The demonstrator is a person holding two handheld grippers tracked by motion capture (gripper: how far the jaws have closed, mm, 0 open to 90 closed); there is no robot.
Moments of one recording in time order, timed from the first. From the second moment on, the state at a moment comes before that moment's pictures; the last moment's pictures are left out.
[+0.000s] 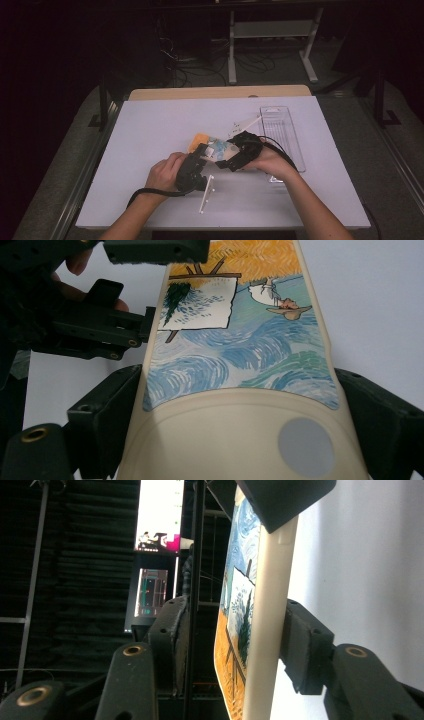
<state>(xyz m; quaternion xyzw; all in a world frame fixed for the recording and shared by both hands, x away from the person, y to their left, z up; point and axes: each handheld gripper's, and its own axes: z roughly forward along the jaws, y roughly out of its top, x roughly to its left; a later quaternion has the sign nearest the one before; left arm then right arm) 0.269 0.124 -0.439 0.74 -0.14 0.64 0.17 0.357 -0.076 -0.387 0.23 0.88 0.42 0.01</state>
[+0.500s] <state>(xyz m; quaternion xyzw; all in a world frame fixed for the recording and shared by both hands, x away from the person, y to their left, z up) 0.268 0.122 -0.440 0.74 -0.15 0.63 0.16 0.357 -0.075 -0.387 0.23 0.88 0.42 0.01</state>
